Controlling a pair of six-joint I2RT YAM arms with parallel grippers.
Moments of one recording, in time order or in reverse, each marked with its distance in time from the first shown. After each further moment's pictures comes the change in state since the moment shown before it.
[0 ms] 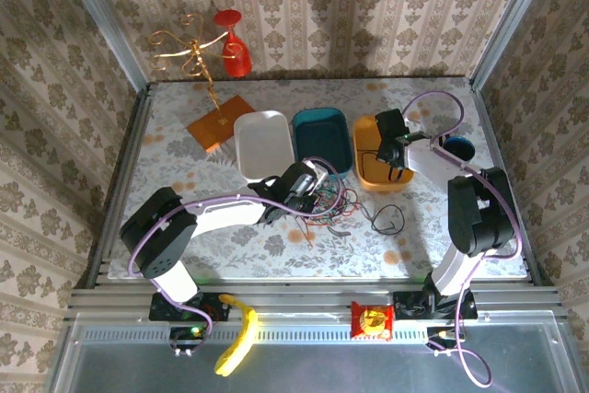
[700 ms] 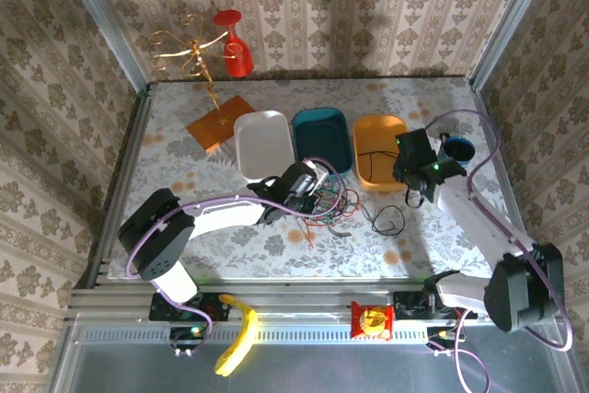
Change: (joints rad) left arm -0.006 -0.015 0.000 -0.002 0.000 0.007; right arm 0.040 -0.507 -0.235 -0.191 -0.062 0.042
